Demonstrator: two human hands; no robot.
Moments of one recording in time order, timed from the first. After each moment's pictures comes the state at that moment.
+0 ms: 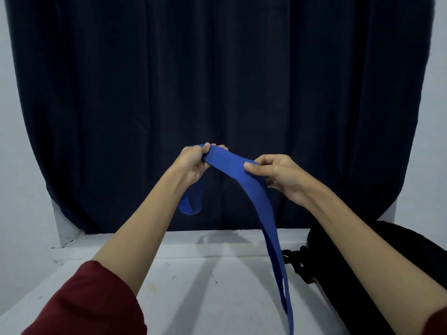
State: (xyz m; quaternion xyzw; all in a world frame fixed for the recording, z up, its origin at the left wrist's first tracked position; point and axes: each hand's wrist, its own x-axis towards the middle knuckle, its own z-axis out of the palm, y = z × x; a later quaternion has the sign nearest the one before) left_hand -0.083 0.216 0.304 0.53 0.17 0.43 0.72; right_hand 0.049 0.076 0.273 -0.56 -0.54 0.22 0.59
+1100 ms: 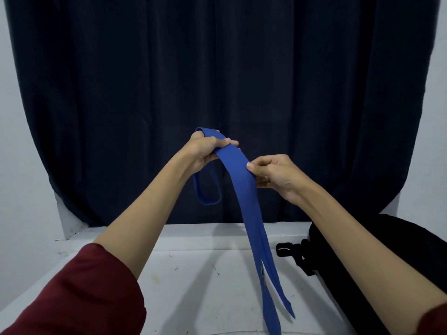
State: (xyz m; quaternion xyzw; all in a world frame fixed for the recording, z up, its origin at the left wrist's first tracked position) left_hand -0.079 0.211 0.311 0.67 0.17 0.38 0.62; right_hand 0.037 0.085 0.263 -0.58 -0.49 0.22 0.61
